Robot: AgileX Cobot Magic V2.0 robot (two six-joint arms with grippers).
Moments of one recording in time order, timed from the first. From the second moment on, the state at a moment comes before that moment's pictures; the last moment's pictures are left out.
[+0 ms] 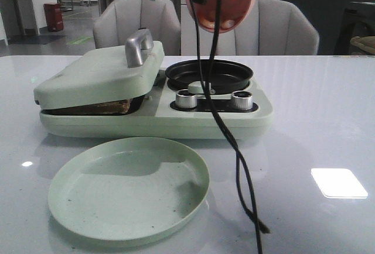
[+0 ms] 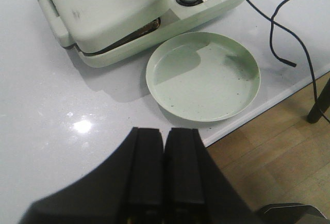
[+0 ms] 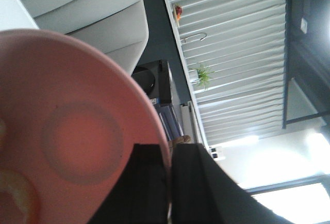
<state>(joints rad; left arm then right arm) -0.46 0.36 -0.67 -0.08 0.99 0.13 0.71 2.14 -1.84 -1.67 1.10 0.58</state>
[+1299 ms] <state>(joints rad) -0.46 0.36 -0.67 -0.08 0.99 0.13 0.71 2.24 -2.04 -1.66 1.19 0.38</state>
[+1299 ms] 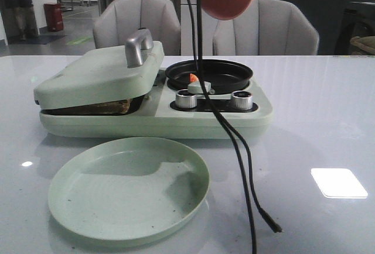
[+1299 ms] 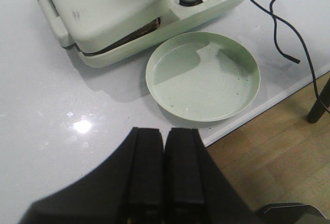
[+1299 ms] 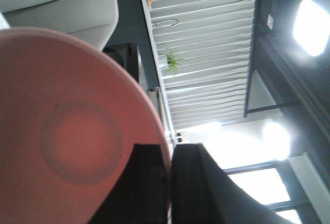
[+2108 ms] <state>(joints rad) -0.46 0.36 -0.67 -0.08 0.99 0.13 0.45 1.63 -1.66 -0.58 1.25 0.38</state>
